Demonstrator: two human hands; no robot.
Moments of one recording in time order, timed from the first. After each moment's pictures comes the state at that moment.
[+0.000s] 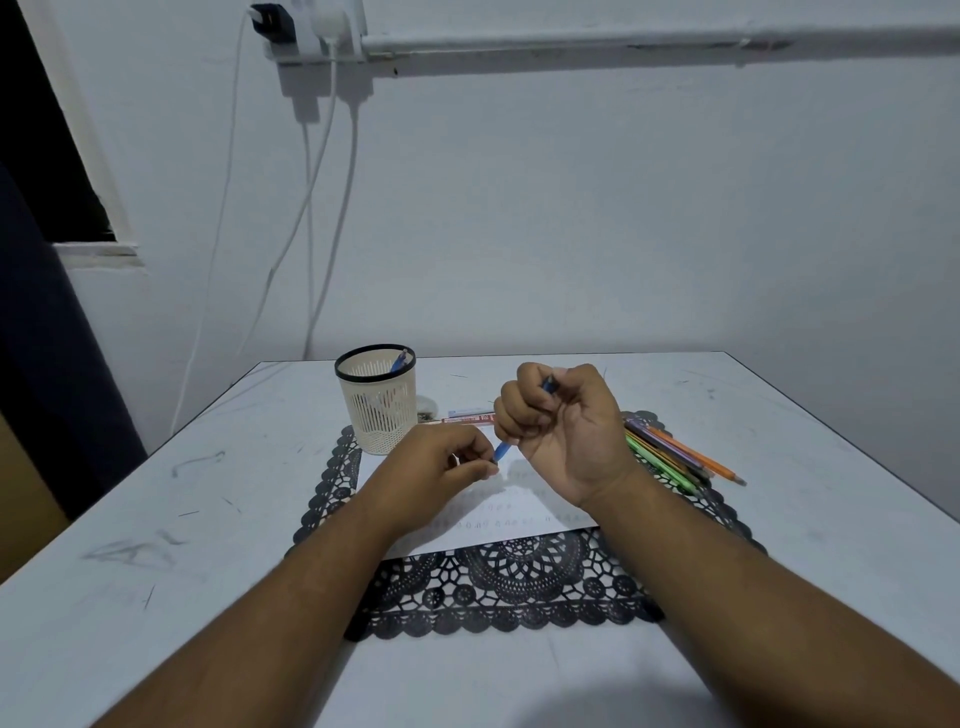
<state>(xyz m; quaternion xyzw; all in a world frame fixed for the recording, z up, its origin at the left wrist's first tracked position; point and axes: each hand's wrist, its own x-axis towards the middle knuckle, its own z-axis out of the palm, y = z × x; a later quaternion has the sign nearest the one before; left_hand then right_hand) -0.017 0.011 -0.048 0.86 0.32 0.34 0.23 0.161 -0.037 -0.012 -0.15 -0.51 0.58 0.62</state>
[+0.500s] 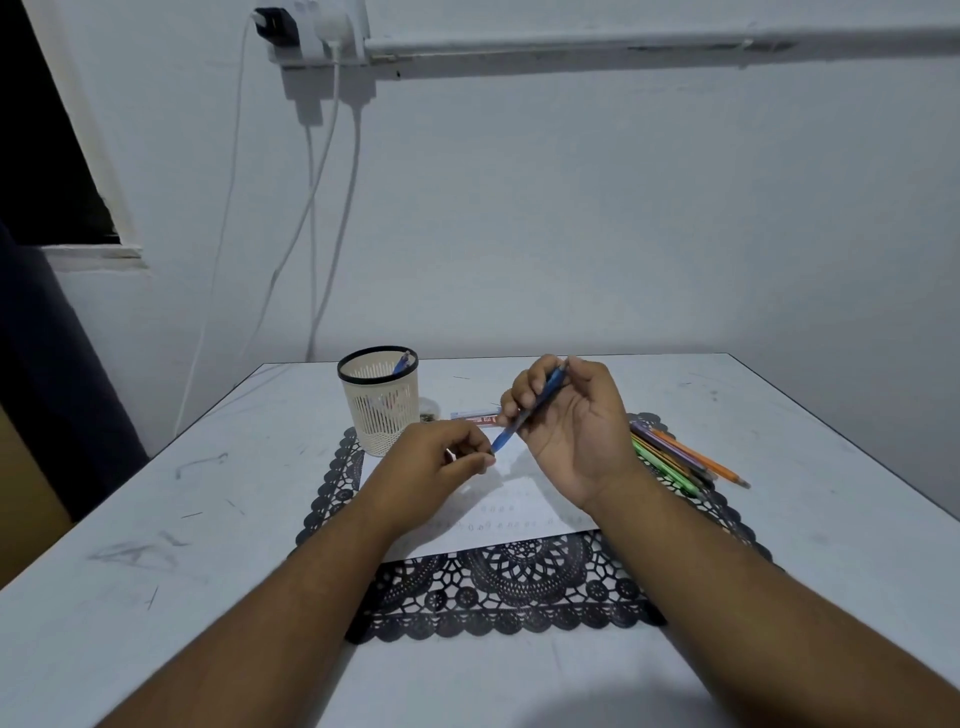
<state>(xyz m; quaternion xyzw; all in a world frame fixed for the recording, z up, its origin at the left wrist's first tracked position) -0.019 0.011 -0.045 0.83 0.35 0.36 0.24 0.163 -0.033 -0.014 -0.16 -0.43 0.58 0.67</state>
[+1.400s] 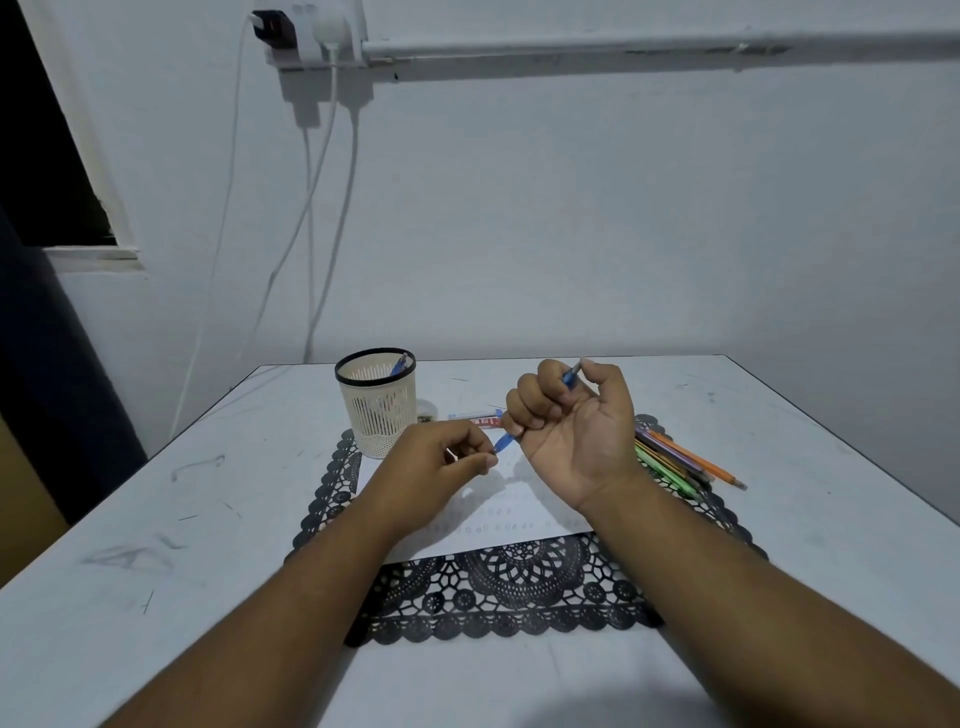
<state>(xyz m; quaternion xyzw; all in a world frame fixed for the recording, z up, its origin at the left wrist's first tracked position) -0.015 0.004 -0.041 0.82 0.35 0.37 0.26 0.166 -0.032 -0.016 -0.12 -0.41 0.60 0.68</state>
